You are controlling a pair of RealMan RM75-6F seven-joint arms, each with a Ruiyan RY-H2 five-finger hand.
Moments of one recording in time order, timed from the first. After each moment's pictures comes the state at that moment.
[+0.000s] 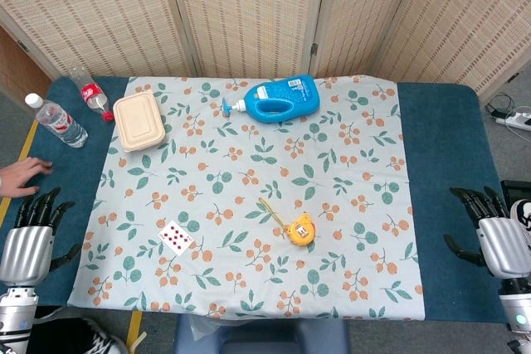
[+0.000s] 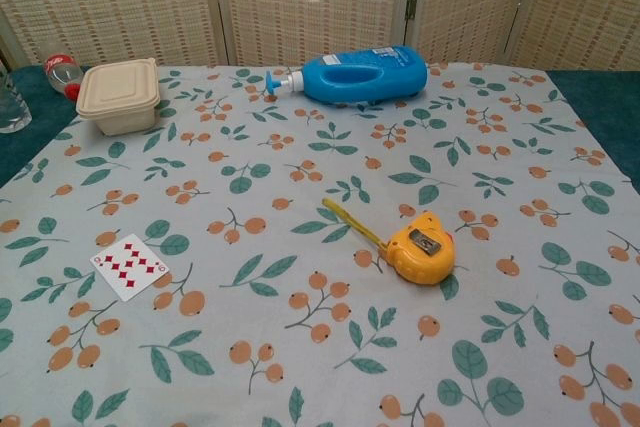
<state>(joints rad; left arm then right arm) -0.14 -1.17 -0.08 -1.70 1.46 1.51 0.27 0.10 -1.06 0.06 -1.60 -1.53 1.46 0.20</state>
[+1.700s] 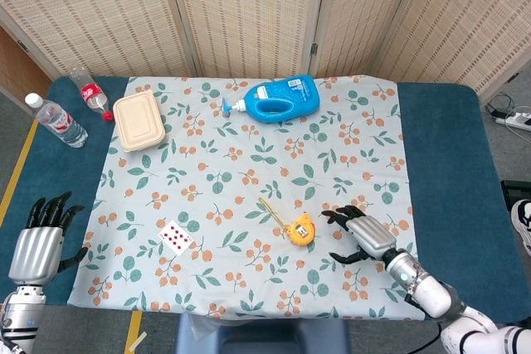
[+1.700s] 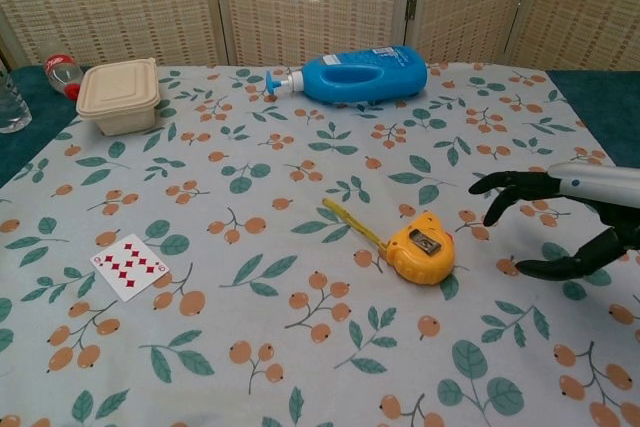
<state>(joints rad) -0.16 -1.18 -0.07 -1.71 1.43 1.45 0.29 0.51 -1.29 0.04 -1.62 -1.46 0.81 0.18</state>
